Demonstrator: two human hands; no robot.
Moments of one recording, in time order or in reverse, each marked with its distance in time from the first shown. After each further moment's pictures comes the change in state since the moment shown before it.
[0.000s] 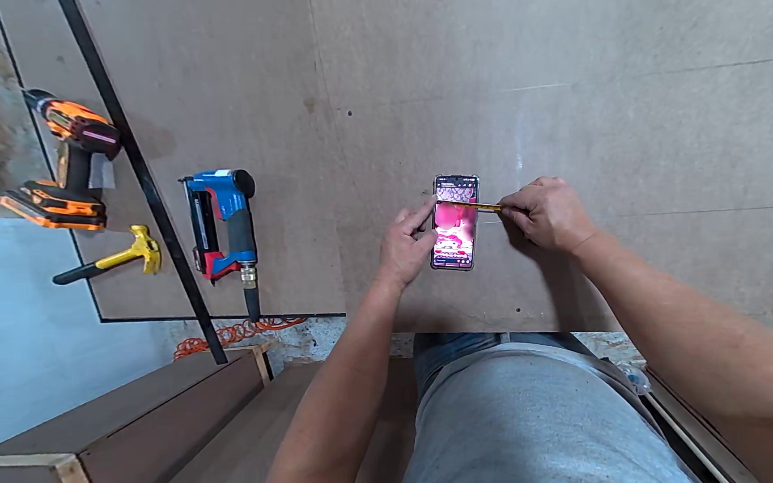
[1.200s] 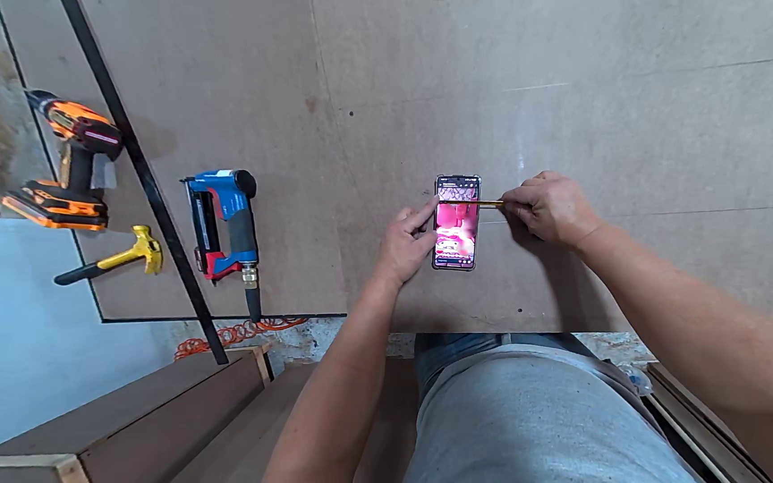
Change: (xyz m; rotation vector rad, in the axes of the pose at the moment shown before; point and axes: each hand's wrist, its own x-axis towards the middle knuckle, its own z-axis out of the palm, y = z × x) left_hand 0.004 0.005 -0.008 -0.013 -0.065 -0.032; right_hand 0.008 0.004 -0.007 -0.017 -0.028 -0.030
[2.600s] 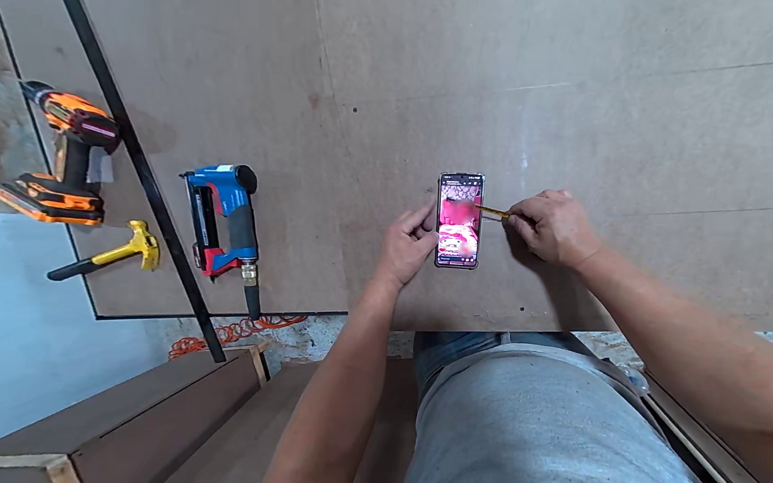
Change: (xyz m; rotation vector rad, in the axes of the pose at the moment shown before) left_hand -0.006 -0.011 0.000 -0.082 0.025 0.069; right_hand -0.026 -0.019 0.017 -0.003 0.104 0.060
